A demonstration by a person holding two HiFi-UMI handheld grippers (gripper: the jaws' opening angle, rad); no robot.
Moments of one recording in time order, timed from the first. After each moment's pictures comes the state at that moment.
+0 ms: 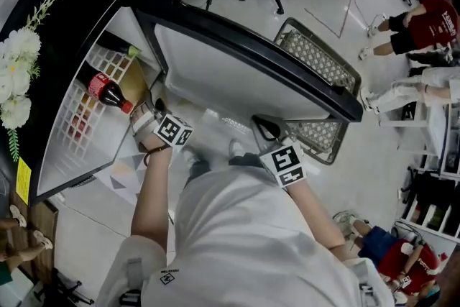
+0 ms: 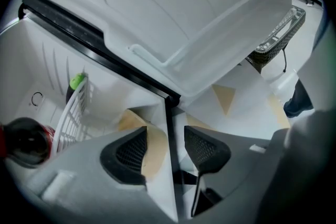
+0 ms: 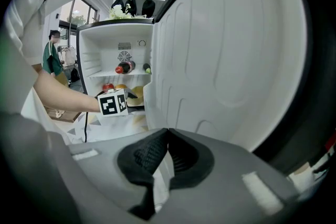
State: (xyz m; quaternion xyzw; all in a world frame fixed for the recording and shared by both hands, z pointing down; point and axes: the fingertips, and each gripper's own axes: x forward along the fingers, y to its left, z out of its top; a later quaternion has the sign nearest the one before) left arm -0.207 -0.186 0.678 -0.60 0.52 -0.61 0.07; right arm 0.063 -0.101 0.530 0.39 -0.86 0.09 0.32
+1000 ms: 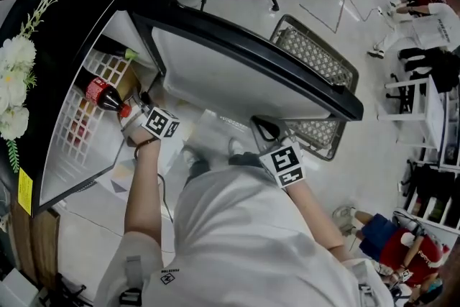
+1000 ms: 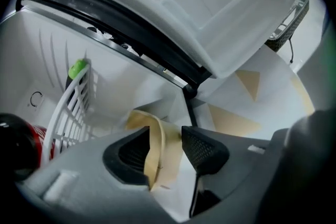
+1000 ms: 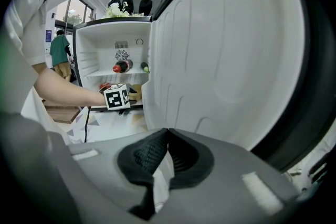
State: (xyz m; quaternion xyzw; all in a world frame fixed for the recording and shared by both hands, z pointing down) left arm -0.249 -0.217 0.679 -0.58 0.52 -0.62 0.09; right arm 0.064 -0.099 0.533 0.41 -0.85 0.10 0.32
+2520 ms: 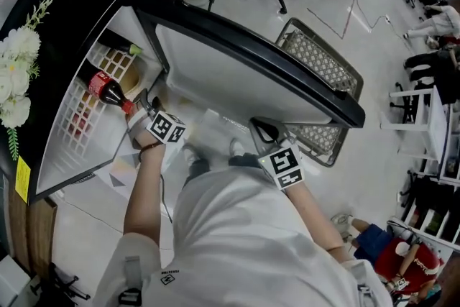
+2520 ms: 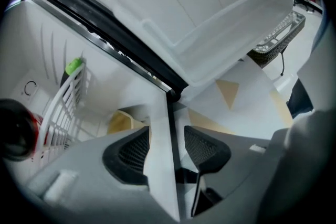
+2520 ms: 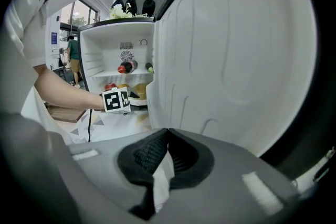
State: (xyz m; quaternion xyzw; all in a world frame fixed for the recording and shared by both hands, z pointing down) left arm -0.224 -0.190 0.685 -0.61 0.51 -0.60 0.04; right arm 0.058 -0.098 0.534 0.38 -0.86 0.10 0.32
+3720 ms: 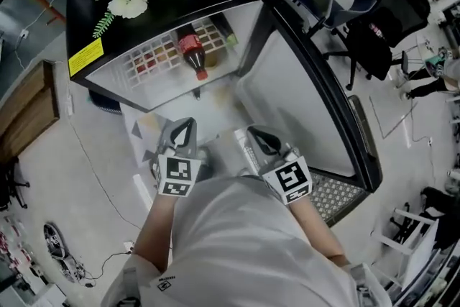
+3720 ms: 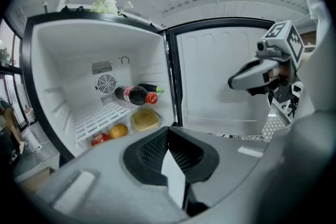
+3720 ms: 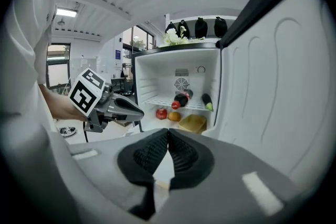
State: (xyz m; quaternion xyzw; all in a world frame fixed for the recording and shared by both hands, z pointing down) left arm -0.208 -0.019 0.496 -0.65 0.71 -0.24 -0.14; right arm -0.080 -0.070 0.456 0.09 -0.97 0.02 0.22
